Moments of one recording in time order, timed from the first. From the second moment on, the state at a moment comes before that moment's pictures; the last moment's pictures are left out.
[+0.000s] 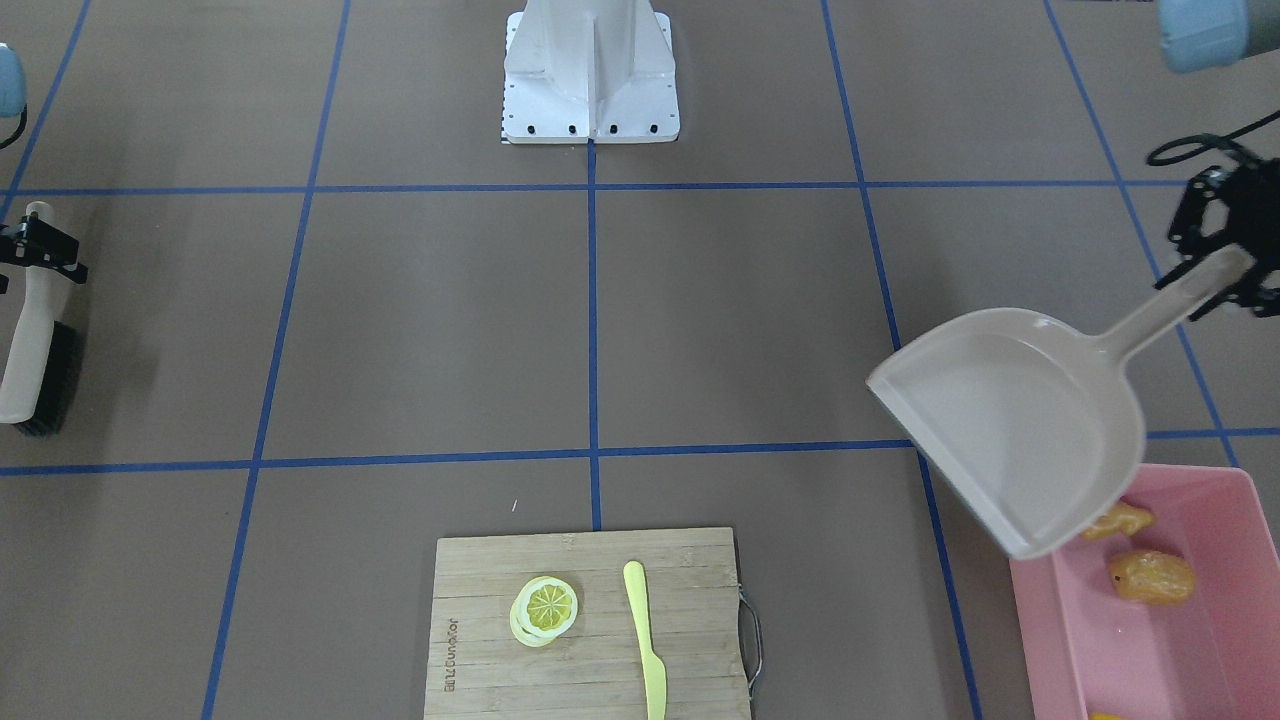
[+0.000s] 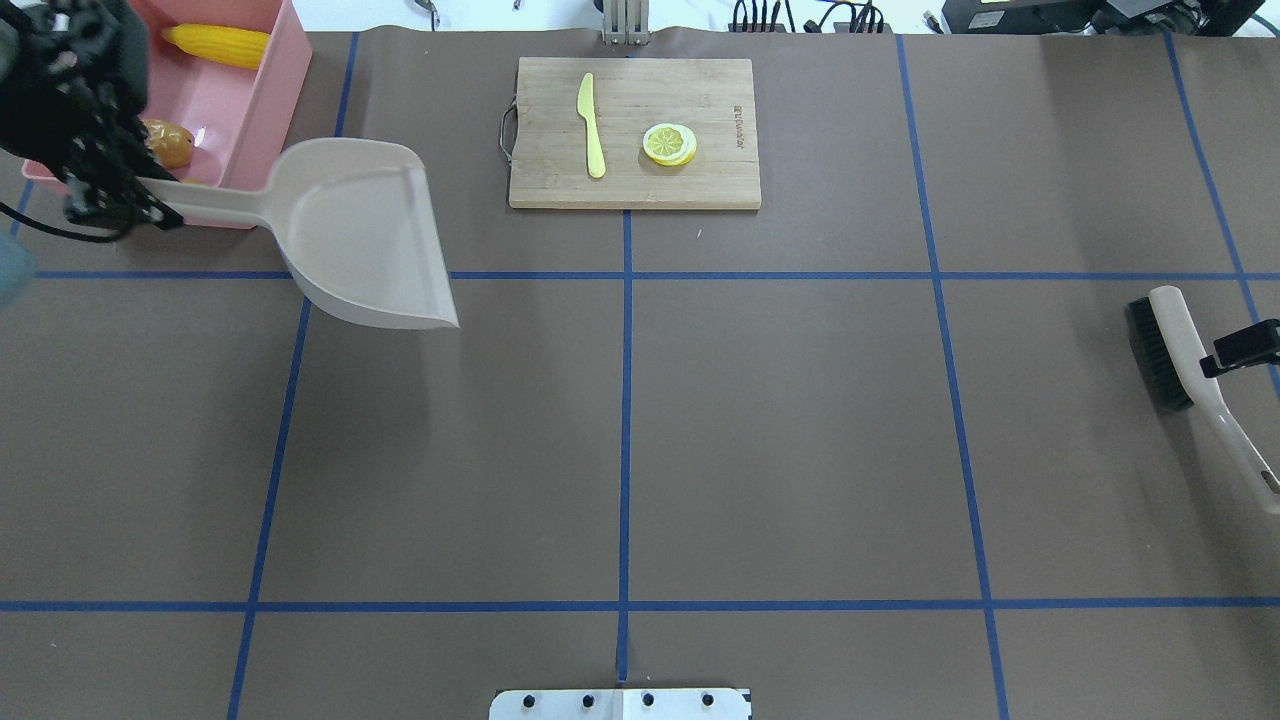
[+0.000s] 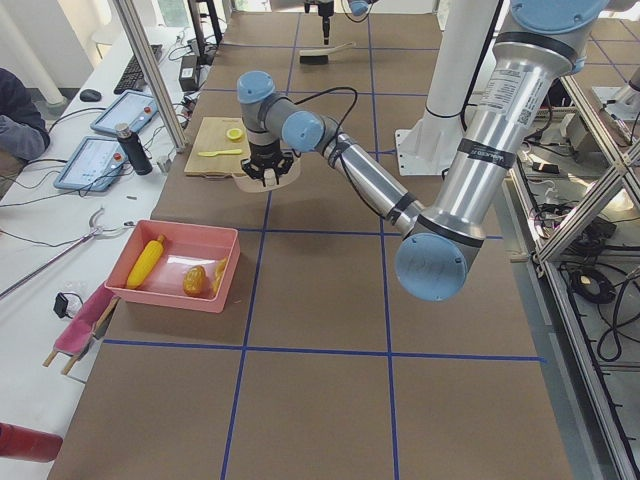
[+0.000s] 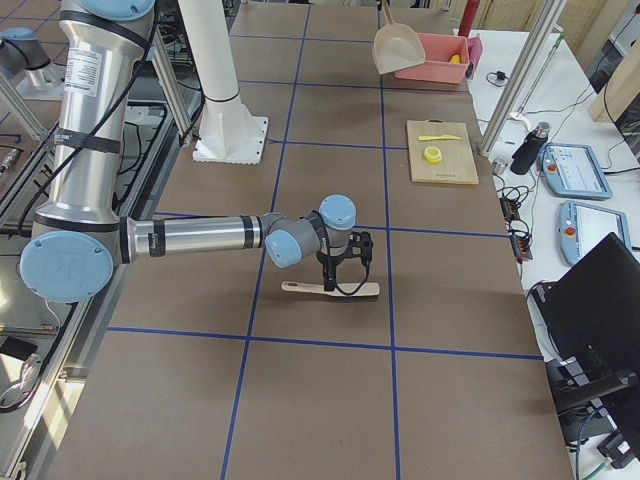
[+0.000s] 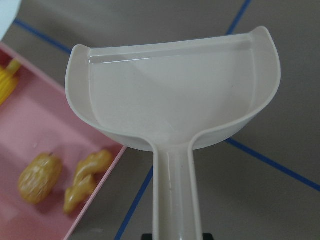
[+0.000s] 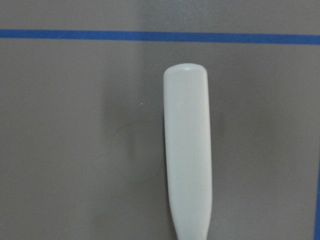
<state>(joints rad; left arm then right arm) -1.08 -1.92 -1.92 -1.49 -2.33 0.65 1.20 -1.75 1.78 -1.19 2.32 0.49</state>
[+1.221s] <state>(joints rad) -0.82 -1.91 -1.85 -1.79 -2.25 0.65 1.42 -1.60 1.70 -1.47 2.25 0.39</state>
